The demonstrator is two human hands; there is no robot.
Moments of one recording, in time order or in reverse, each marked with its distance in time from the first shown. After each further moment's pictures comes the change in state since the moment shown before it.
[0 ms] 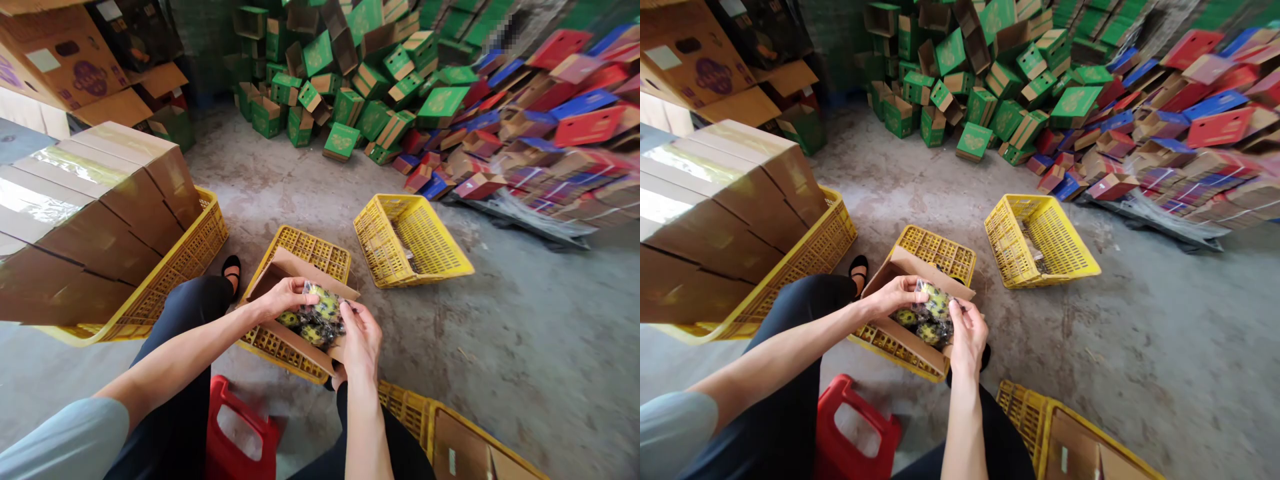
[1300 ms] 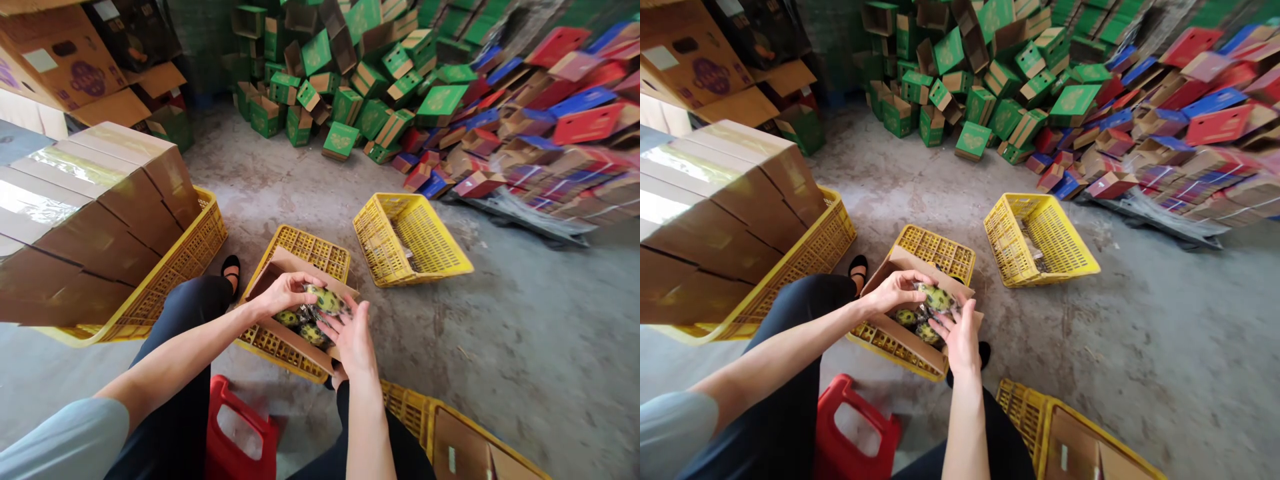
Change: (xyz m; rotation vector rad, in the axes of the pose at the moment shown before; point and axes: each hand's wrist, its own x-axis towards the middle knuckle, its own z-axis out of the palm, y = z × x) left_hand -0.005 0.012 0.007 0.081 -0.070 0.178; right_hand -0.003 -0.009 -0.003 0.184 -0.161 0.335
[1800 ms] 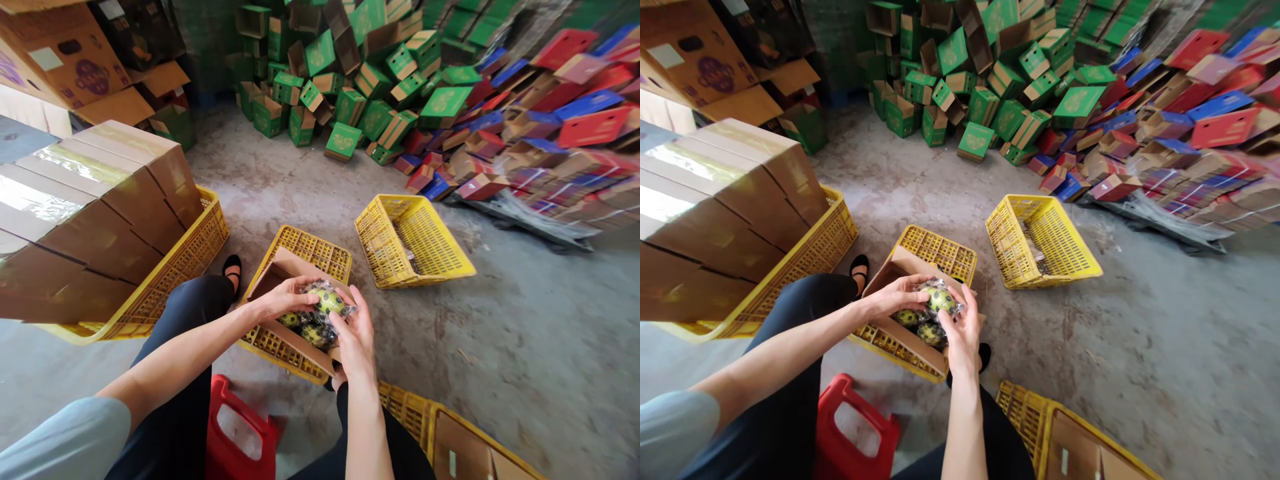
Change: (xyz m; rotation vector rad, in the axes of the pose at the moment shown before) left_hand -0.001 -0.010 -0.004 -0.129 0.062 -0.203; right_hand -0.001 0.003 0.009 -0.106 -0.066 -0.306
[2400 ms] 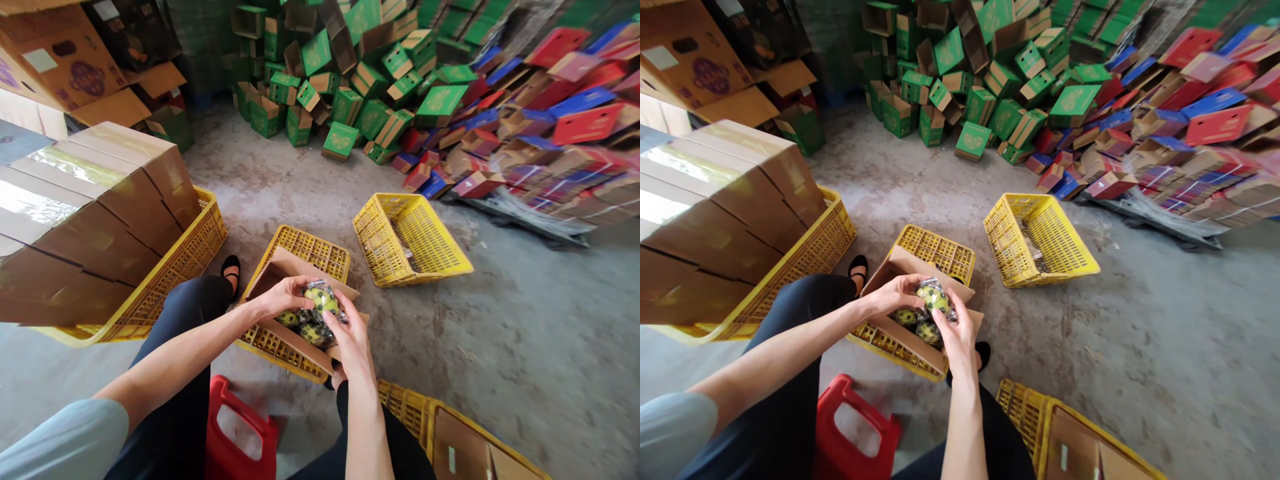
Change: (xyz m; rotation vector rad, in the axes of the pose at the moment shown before) left_hand 0.003 -0.001 -0.001 0.079 -0.084 0.113; right_hand -0.002 -0.004 -0.003 -0.230 0.007 0.042
